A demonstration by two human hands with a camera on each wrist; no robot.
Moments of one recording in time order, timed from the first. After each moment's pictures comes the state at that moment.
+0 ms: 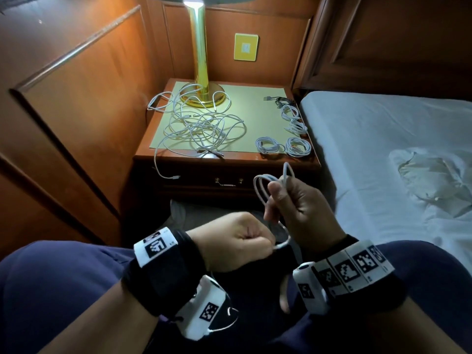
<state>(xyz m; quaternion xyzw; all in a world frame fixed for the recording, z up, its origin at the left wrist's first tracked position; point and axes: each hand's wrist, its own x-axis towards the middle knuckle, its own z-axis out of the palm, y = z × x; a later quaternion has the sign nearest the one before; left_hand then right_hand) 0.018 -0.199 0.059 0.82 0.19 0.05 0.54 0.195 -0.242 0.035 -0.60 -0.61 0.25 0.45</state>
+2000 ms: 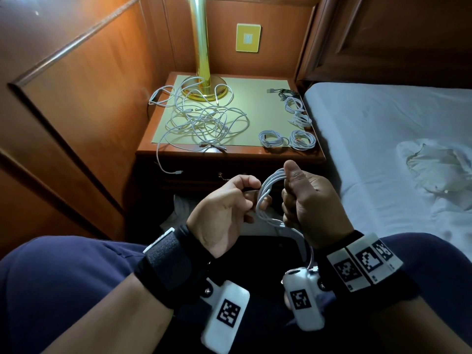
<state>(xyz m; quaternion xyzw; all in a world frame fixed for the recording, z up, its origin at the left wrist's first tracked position) 0.030 -0.189 0.032 0.41 0.27 0.33 0.81 0.181 -0.238 0.049 -0.56 -0.37 0.47 0.57</state>
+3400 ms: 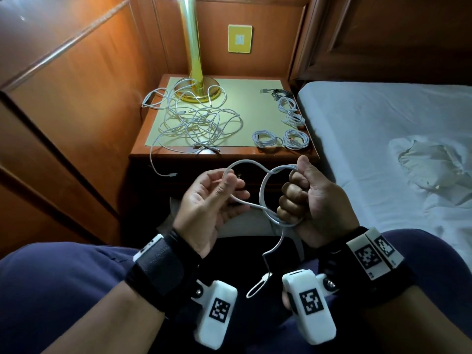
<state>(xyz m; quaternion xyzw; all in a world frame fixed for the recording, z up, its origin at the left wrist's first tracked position) 0.025 -0.184 0.016 0.38 0.31 0.45 0.74 0.187 -0.241 0.067 -0.46 -0.14 0.60 0.64</state>
